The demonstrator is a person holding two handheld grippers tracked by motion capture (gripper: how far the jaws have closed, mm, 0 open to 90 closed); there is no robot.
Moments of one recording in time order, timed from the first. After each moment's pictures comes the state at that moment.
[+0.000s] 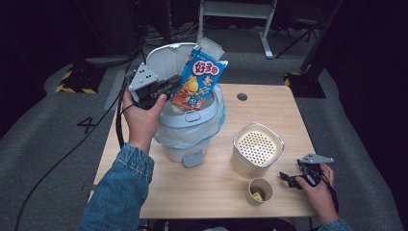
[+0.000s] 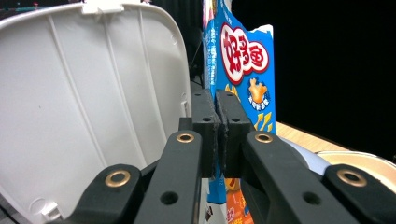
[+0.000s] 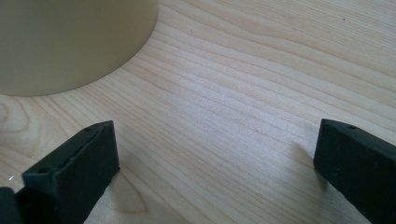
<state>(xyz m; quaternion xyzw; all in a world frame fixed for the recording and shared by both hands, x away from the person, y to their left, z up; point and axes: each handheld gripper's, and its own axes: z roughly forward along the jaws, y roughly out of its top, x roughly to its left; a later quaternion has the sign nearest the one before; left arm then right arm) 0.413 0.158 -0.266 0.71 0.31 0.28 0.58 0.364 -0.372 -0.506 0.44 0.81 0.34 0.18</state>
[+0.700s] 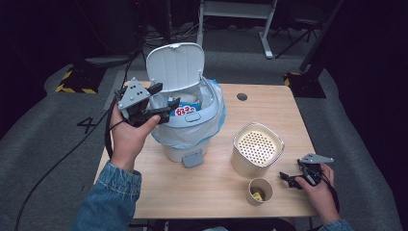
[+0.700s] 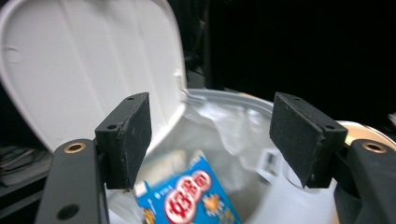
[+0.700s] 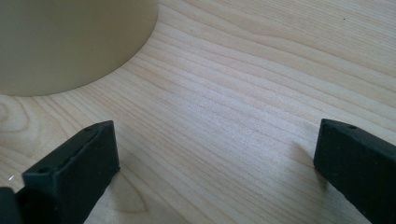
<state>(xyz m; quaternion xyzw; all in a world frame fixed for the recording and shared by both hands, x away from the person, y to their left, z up) 0.372 0.175 -0.273 0.73 0.29 0.28 0.55 0.364 -0.372 -0.506 0.44 0.81 0.34 0.18</state>
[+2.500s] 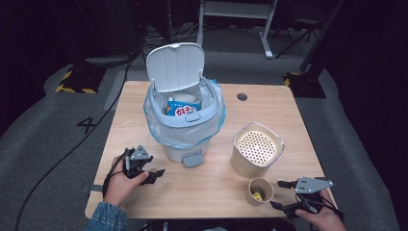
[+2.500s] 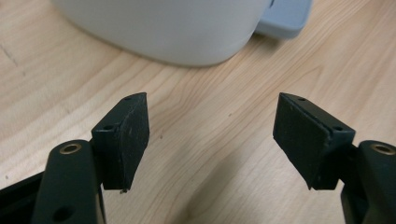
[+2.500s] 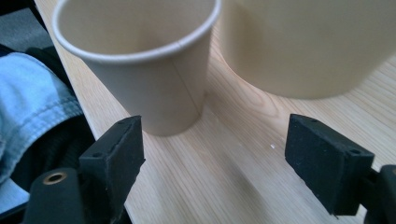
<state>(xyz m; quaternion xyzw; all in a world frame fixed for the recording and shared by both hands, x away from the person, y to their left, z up) 0.346 0.216 -0.478 0.85 0.37 0.10 0.36 0.283 -0.326 -0.478 0.25 0.87 0.42 0.10</state>
